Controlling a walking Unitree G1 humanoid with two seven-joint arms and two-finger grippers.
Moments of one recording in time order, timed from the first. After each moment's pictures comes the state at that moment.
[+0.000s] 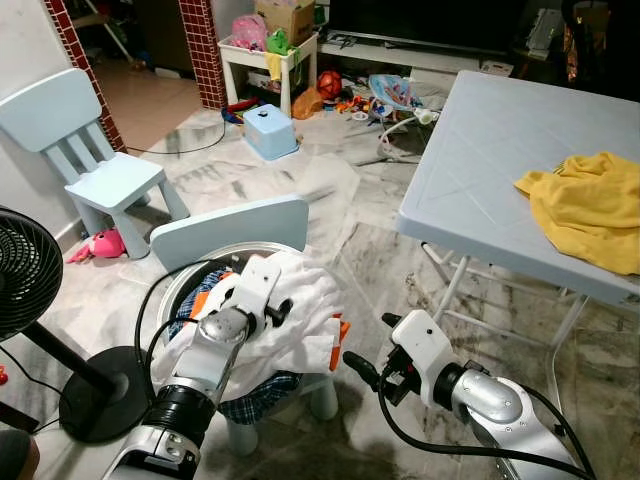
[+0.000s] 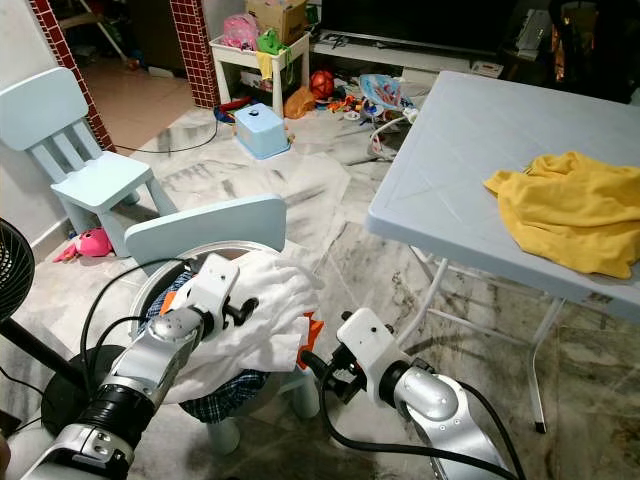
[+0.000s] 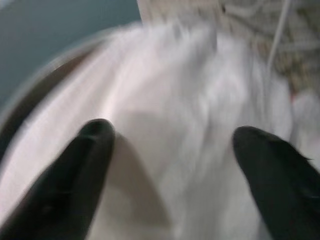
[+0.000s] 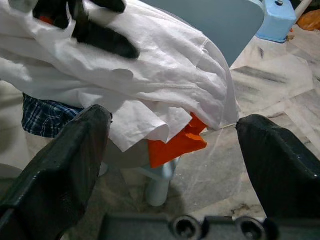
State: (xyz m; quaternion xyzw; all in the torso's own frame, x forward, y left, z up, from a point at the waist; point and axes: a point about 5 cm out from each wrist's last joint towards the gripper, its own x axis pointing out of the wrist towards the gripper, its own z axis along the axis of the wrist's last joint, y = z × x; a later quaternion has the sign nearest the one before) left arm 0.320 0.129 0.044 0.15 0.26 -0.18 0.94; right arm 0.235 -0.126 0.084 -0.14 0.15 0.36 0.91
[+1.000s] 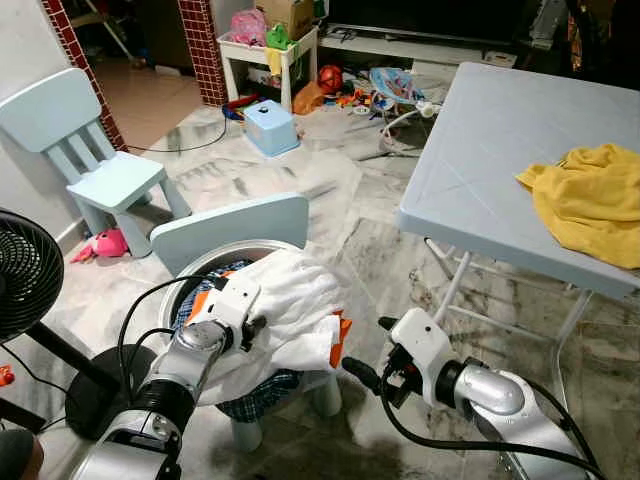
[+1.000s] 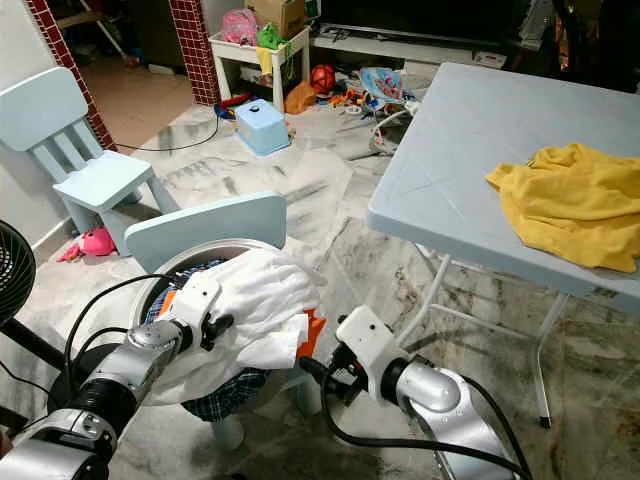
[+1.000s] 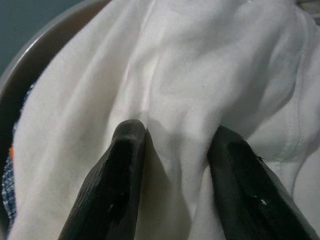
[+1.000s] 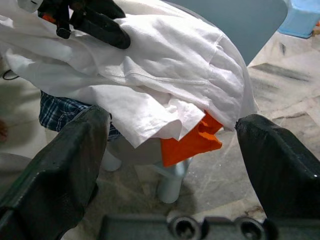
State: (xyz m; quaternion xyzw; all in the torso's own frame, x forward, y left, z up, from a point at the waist) left arm 0.323 0.158 0.032 0.15 0.29 -0.18 0.93; right arm 0.239 -0.127 0.089 -0.13 0.17 0.39 0.90
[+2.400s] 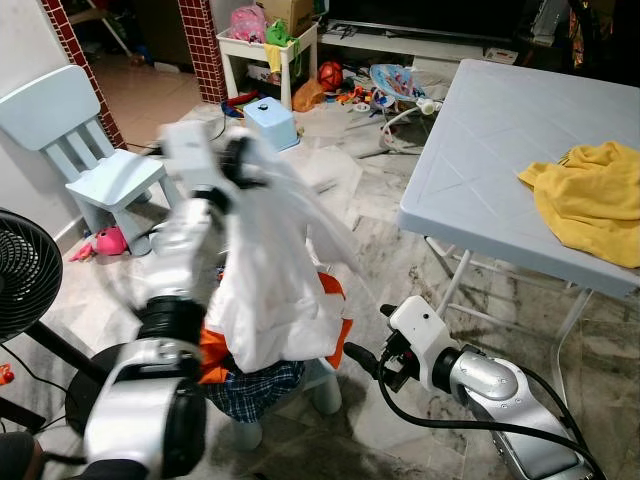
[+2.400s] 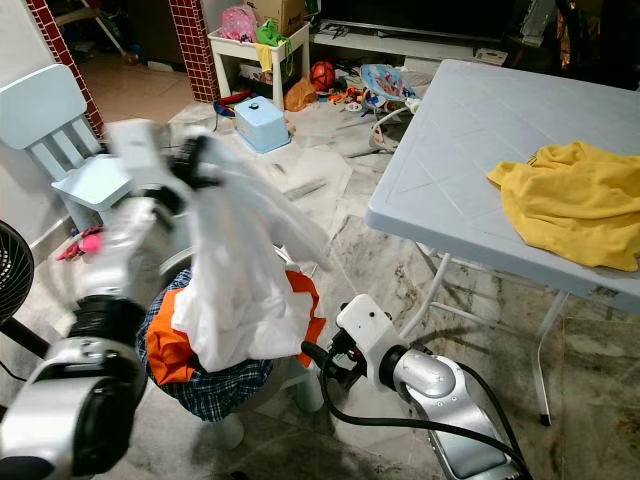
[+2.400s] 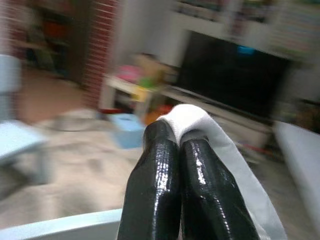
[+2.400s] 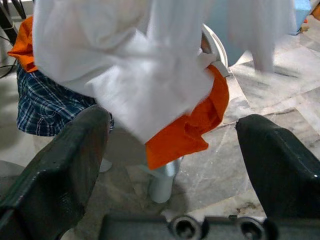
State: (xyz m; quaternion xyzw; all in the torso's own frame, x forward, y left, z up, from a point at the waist) left arm 0.380 0.194 0.197 -0.12 -0.09 0.02 0.99; right arm 0.252 -0.128 0.086 -0.14 0.17 0.37 0.90
